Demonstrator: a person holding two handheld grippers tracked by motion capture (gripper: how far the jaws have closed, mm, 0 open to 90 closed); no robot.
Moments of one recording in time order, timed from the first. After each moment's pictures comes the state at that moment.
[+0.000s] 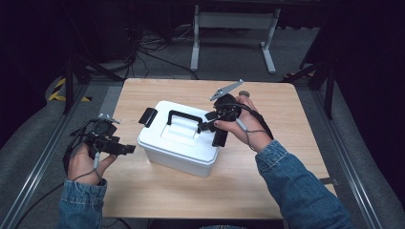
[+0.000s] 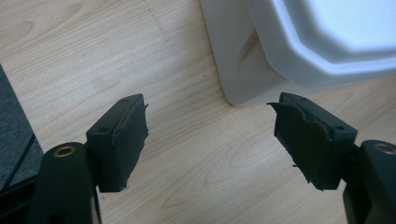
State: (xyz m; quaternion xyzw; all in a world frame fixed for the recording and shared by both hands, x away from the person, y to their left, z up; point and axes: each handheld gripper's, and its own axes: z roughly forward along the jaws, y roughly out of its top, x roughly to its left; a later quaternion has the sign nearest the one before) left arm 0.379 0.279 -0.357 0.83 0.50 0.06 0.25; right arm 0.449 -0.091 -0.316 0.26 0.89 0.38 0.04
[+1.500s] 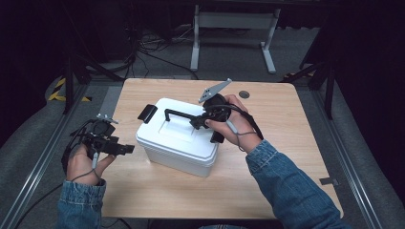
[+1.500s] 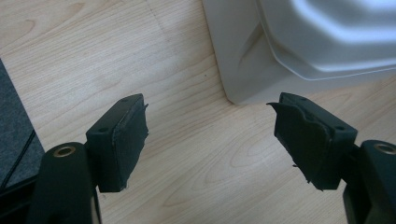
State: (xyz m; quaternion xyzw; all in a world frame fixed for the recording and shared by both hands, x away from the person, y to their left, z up) left arm 0.377 0.283 -0.357 0.82 0.50 0.05 0.25; right arm 0.441 -0.066 -0.302 0.19 0.90 0.39 0.05
